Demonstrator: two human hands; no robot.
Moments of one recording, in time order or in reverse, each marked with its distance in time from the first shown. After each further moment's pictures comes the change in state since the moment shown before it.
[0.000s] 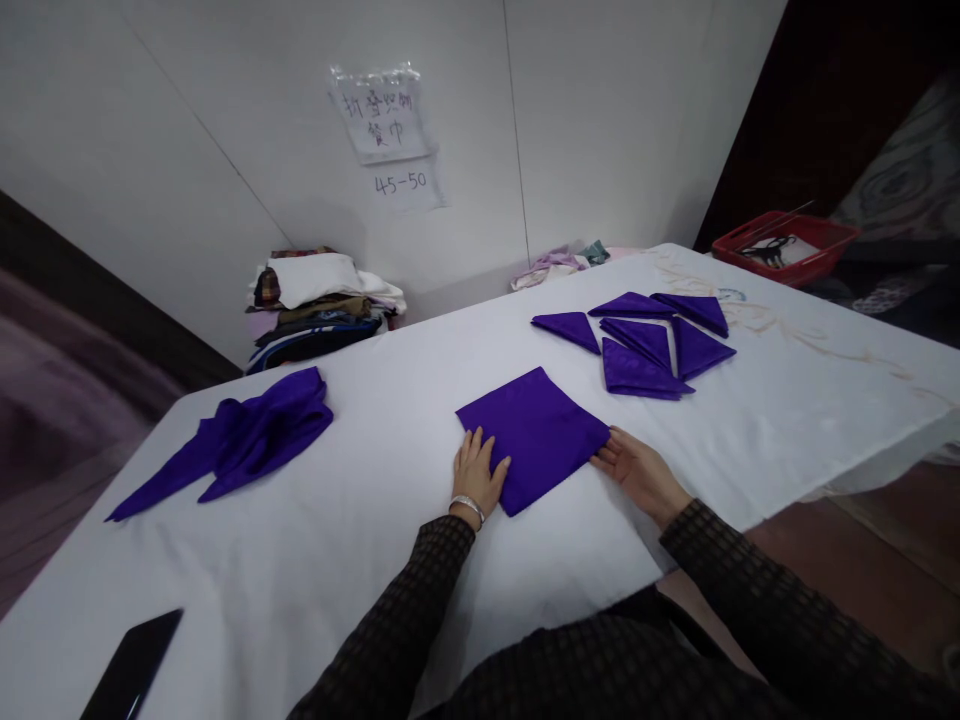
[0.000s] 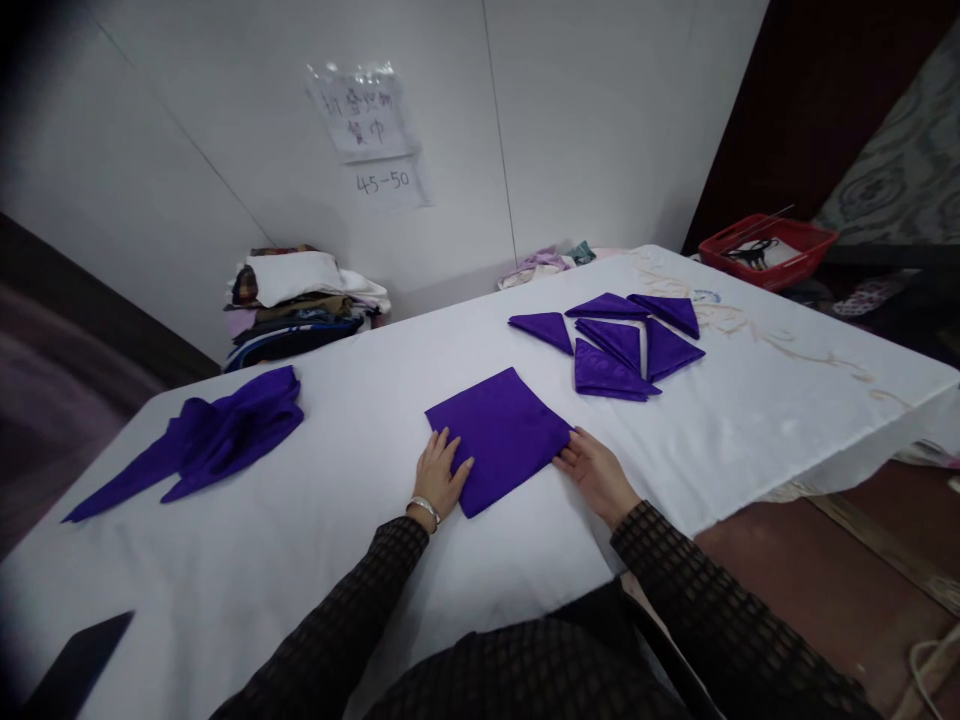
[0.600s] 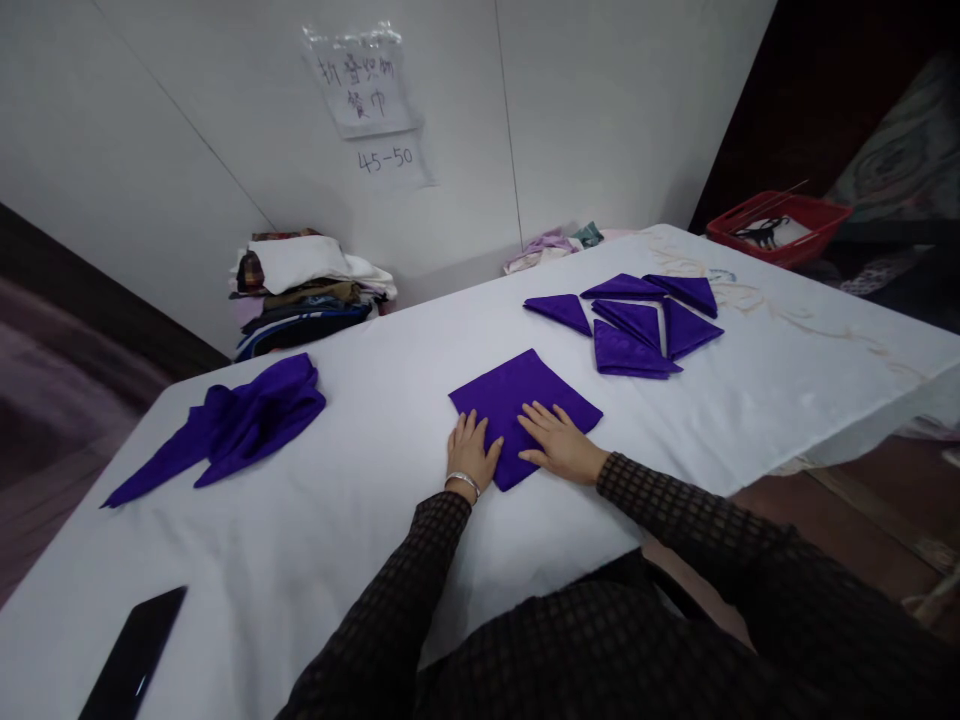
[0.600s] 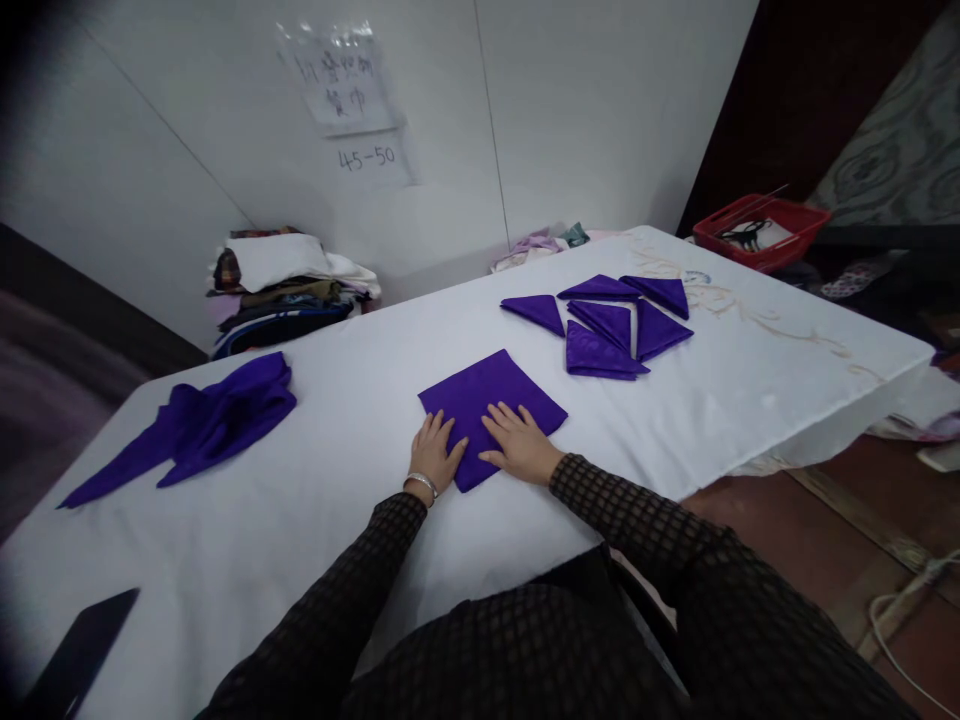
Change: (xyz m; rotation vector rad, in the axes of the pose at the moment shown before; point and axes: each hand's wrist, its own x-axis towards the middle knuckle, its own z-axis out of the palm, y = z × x) left_hand 0.002 0.008 -0.005 0.142 -0.045 -0.005; right_hand 0.013 0.017 0.057 -1.689 -0.528 -0.695
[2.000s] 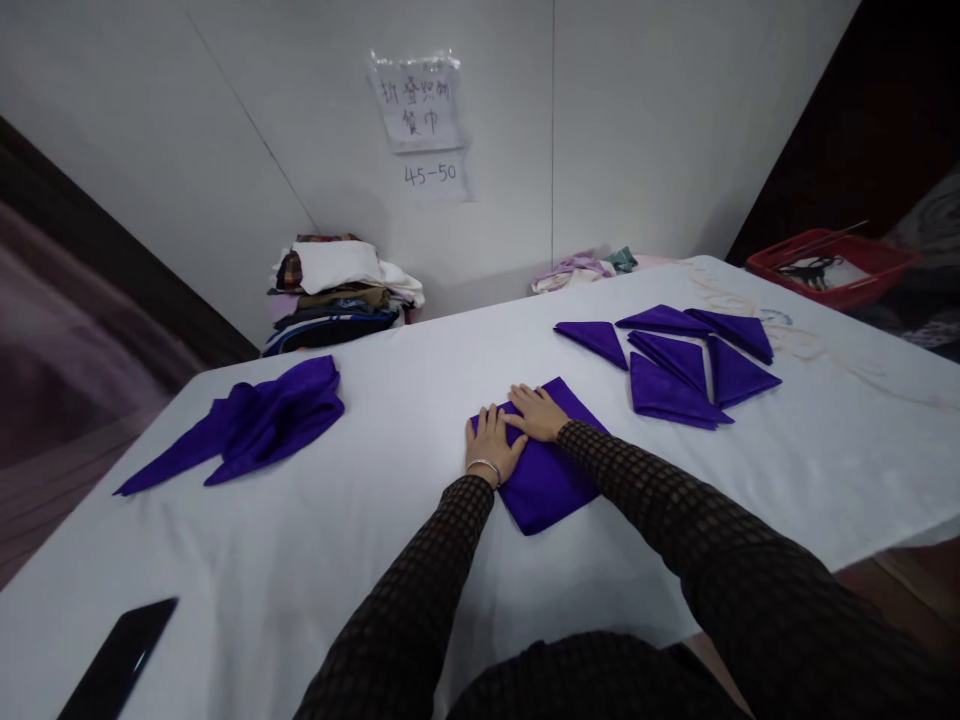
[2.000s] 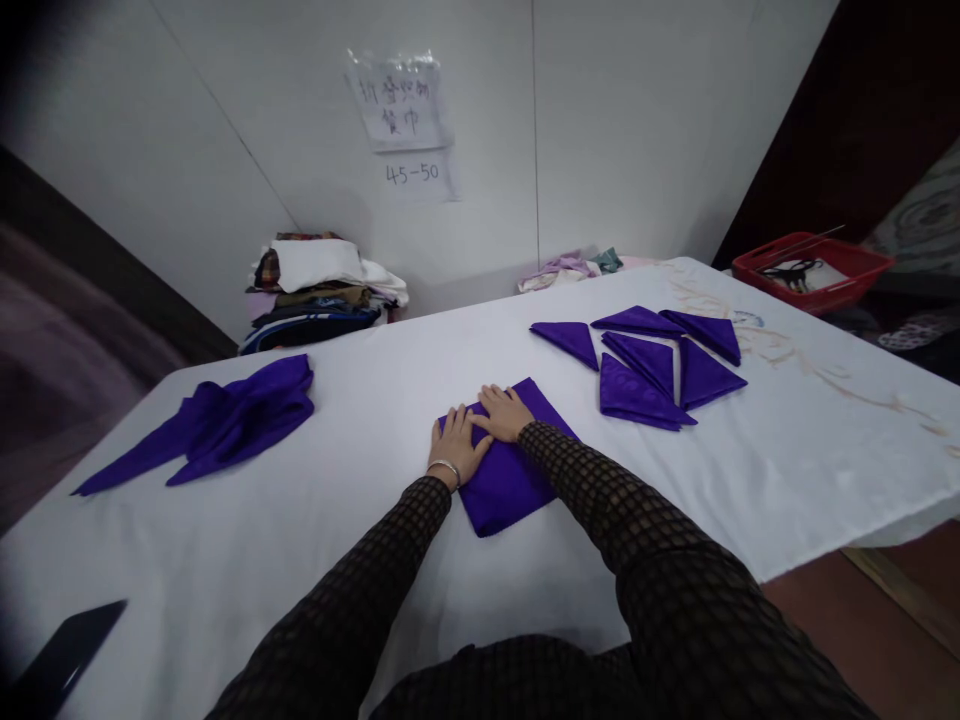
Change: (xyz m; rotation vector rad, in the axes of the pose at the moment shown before) left_hand 0.067 -0.003 0.003 0.157 -0.144 -0.088; right_hand 0.154 0.034 0.026 -0.042 -0.147 0.025
